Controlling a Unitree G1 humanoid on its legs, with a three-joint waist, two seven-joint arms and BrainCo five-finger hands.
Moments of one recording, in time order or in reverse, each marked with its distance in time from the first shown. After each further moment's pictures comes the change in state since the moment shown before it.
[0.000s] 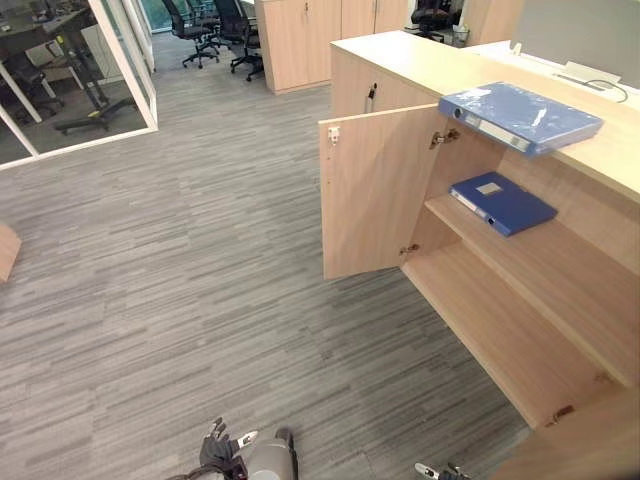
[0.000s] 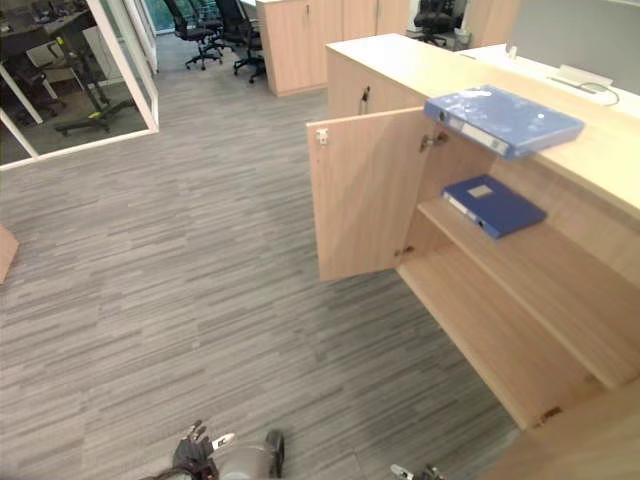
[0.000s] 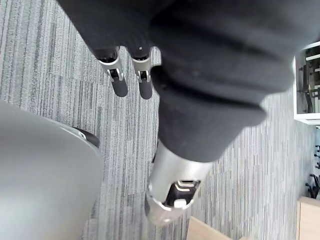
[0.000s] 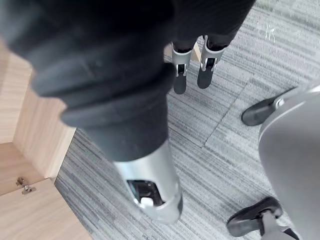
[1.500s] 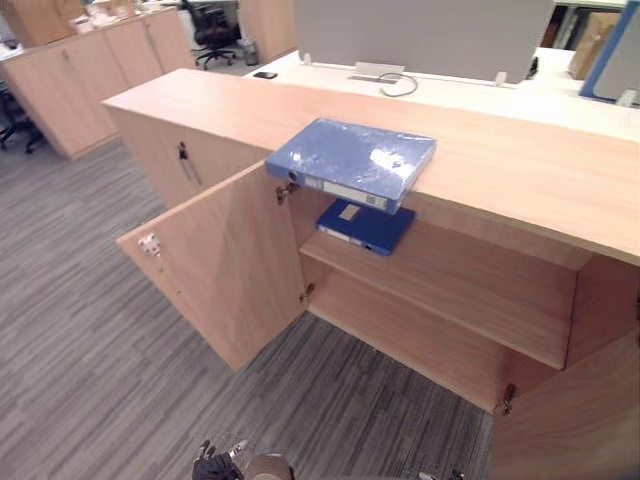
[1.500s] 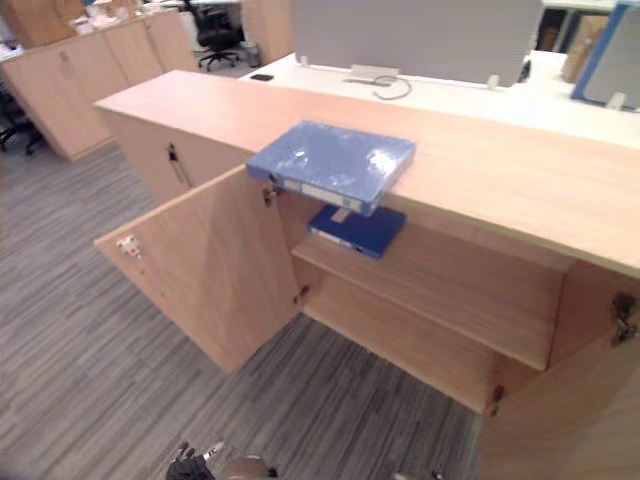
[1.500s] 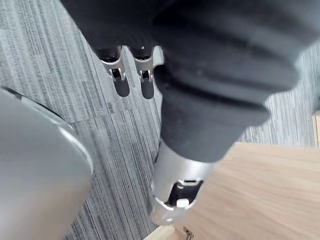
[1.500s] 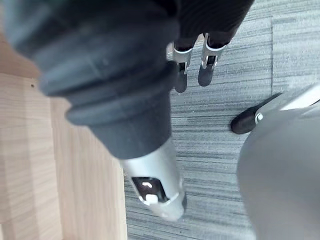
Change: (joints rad) left arm -0.011 -0.016 0.034 0.063 -0.092 -0.009 0.048; right arm 0.006 -0.018 0.030 0.011 -0.002 0.002 -0.003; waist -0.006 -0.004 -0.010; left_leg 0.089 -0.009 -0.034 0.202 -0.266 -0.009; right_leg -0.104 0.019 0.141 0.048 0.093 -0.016
